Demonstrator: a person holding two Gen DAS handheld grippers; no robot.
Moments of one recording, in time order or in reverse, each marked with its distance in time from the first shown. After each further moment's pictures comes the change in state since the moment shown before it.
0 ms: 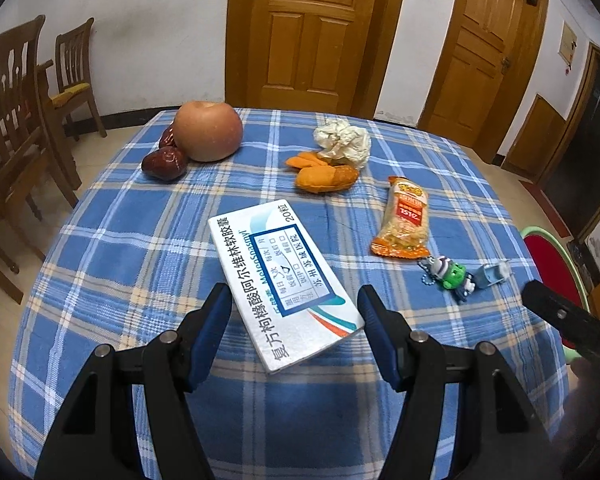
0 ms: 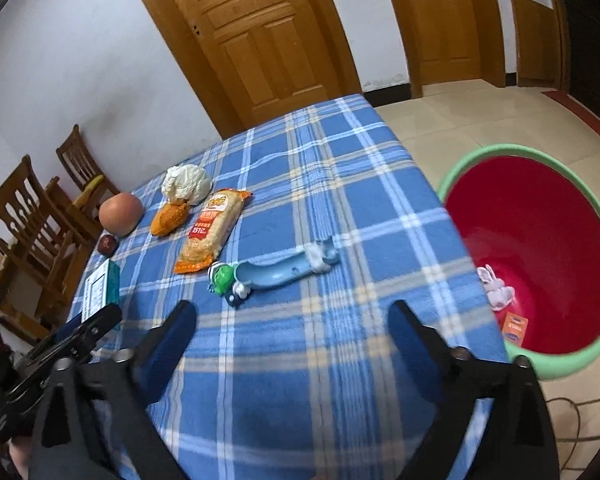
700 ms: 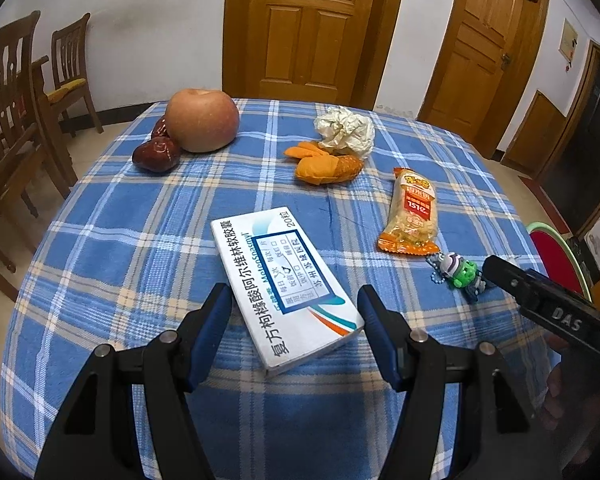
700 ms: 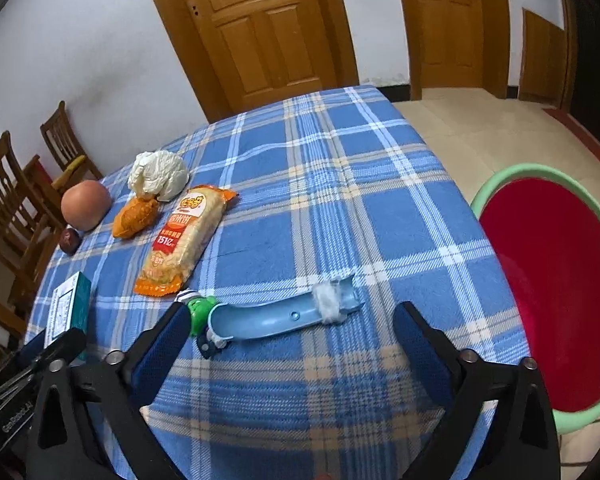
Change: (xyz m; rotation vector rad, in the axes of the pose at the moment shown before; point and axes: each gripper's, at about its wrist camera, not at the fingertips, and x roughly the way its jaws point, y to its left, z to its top) left arm 0.015 -0.001 -0.001 0.006 0.020 -0.011; right arm 0.051 0.012 0.016 -0.070 0.023 -0.094
